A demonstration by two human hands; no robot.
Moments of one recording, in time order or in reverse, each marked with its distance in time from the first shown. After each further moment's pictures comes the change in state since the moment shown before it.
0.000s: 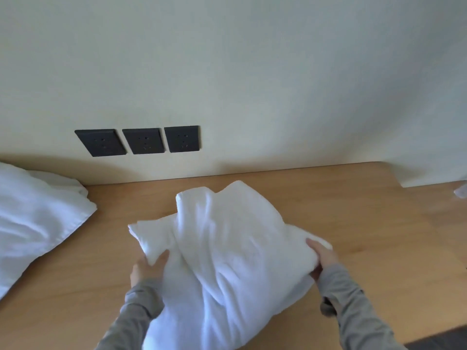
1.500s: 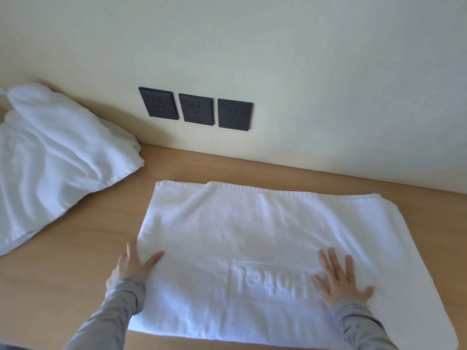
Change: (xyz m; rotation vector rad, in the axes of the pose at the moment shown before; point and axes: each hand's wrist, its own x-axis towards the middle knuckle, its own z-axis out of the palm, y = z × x) left_hand 0.003 -0.105 -0.039 0.382 0.168 -0.116; right_hand 0.106 0.042 -0.038 -2.021 -0.189 -0.556
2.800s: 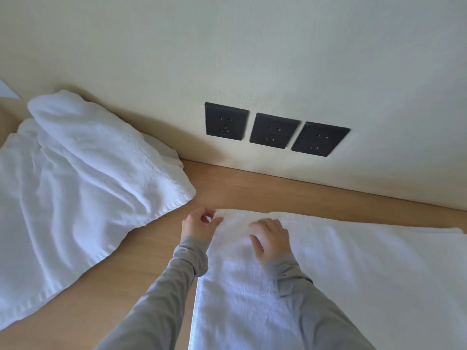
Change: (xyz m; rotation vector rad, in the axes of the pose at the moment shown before) left_hand 0.142 0.108 -0.049 -0.527 -0.077 0.388; right_hand 0.038 -0.360 -0.065 0.267 0.576 -0.628
